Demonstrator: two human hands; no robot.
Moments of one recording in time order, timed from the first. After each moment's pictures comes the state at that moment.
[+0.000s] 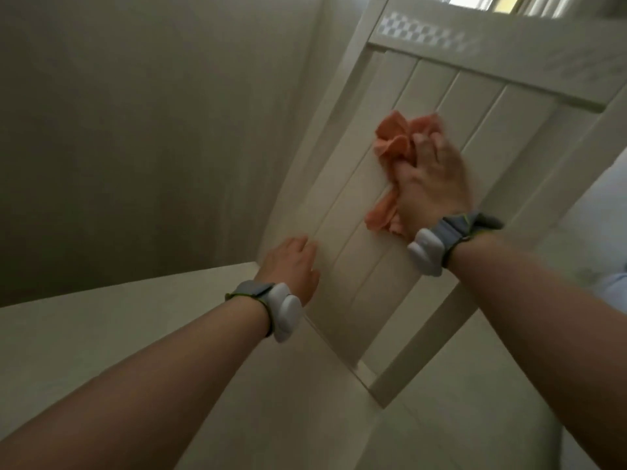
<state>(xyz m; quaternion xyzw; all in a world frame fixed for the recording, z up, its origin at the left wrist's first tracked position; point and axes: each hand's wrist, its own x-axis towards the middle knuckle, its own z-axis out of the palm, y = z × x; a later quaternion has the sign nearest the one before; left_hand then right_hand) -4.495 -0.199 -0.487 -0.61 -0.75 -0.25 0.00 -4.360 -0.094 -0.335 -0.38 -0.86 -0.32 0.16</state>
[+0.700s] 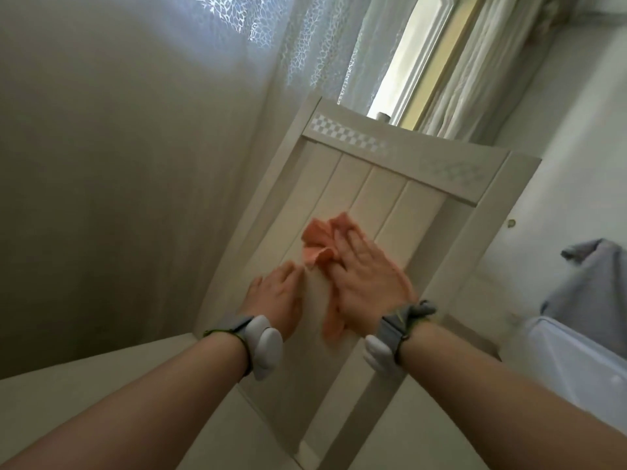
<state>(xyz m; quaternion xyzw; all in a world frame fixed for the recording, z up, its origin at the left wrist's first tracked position) -4.467 -0.161 -0.414 -0.63 -0.70 -0.33 0.00 -4.327 -0.105 -0.335 -0.29 -0.88 -0.37 0.04</state>
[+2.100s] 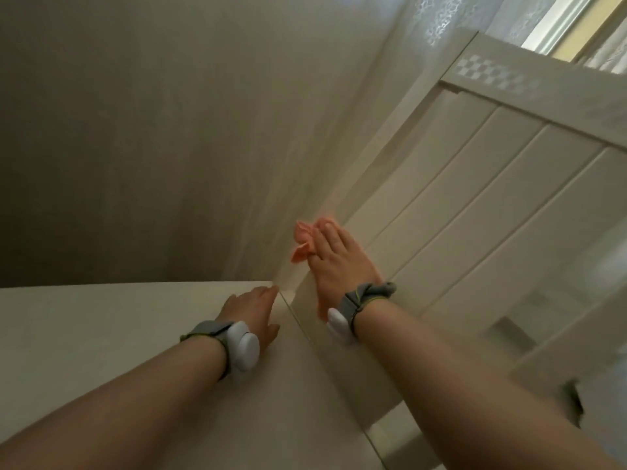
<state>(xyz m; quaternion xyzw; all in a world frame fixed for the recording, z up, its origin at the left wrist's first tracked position) -4.560 -0.216 -0.565 -0.51 -0.82 -0.20 -0.15 -4.473 -0.105 -0.462 -0.17 -0.91 -0.37 -0.04</state>
